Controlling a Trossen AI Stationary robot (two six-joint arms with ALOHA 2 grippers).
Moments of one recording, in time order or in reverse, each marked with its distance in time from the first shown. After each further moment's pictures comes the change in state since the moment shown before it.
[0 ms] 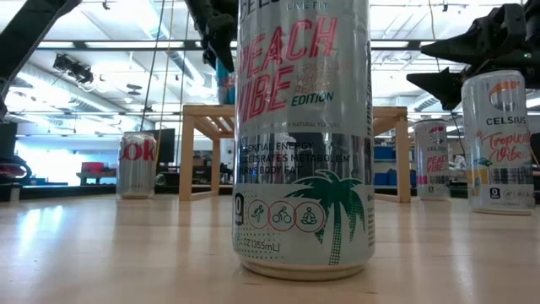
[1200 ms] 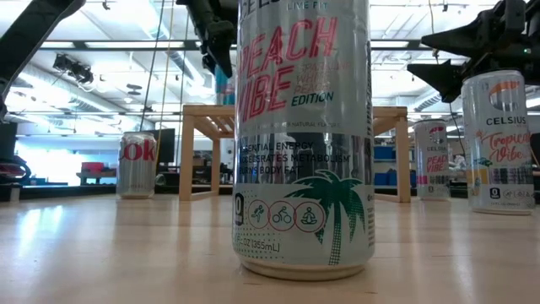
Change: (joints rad) left arm 0.016 0.017 -0.001 -0.010 -0.002 0.023; right arm 0.000 0.000 0.000 0.070 0.019 -0.036
